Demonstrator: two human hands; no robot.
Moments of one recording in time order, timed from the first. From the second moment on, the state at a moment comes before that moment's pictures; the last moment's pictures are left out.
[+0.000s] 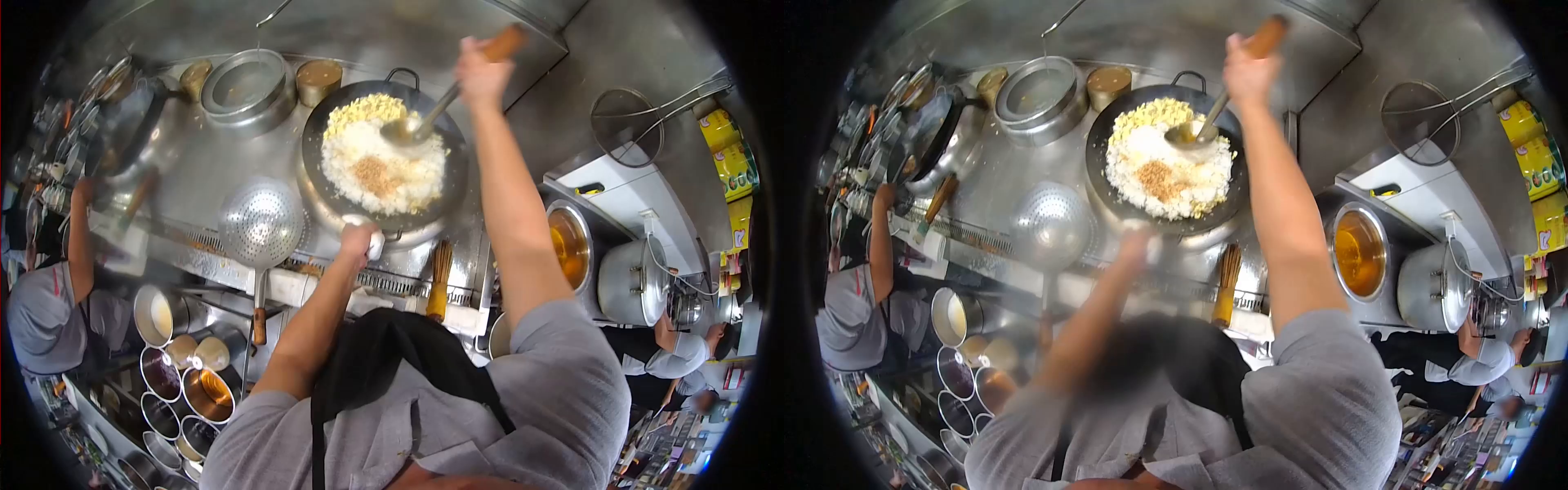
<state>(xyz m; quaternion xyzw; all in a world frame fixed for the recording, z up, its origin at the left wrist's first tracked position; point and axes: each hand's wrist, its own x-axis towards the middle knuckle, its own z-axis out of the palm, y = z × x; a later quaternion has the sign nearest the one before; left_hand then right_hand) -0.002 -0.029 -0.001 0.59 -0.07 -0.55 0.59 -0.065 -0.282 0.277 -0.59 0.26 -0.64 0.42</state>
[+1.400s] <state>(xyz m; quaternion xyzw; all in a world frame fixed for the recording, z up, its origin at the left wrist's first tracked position) 0.003 0.031 0.101 0.54 0.00 -0.66 0.52 -0.063 -0.326 0.349 -0.51 0.41 -0.46 0.60</state>
